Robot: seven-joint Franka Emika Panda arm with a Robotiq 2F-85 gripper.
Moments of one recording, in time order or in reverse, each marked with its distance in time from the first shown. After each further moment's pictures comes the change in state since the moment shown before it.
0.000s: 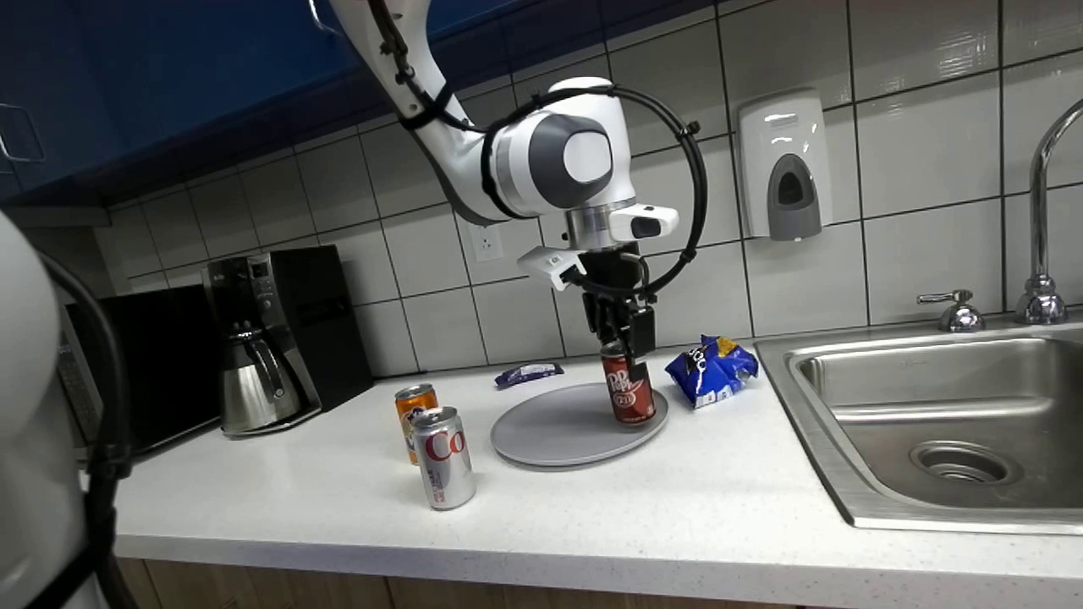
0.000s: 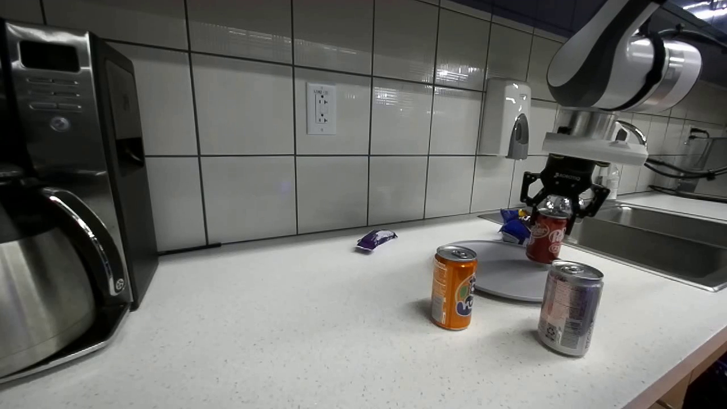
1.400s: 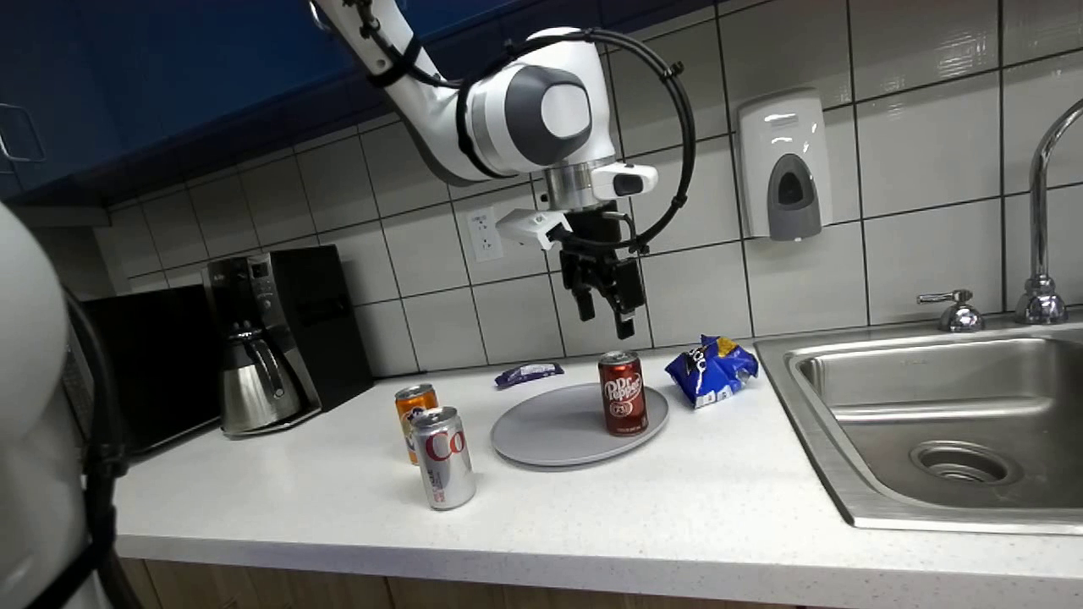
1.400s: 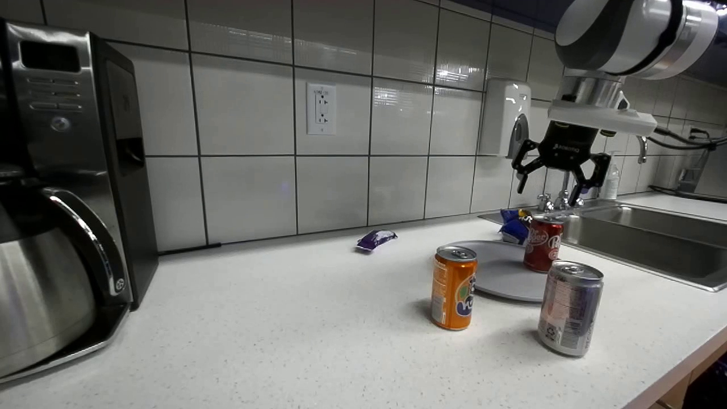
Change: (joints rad) arm 0.018 -0.119 0.009 -0.013 -0.001 -0.044 -0.066
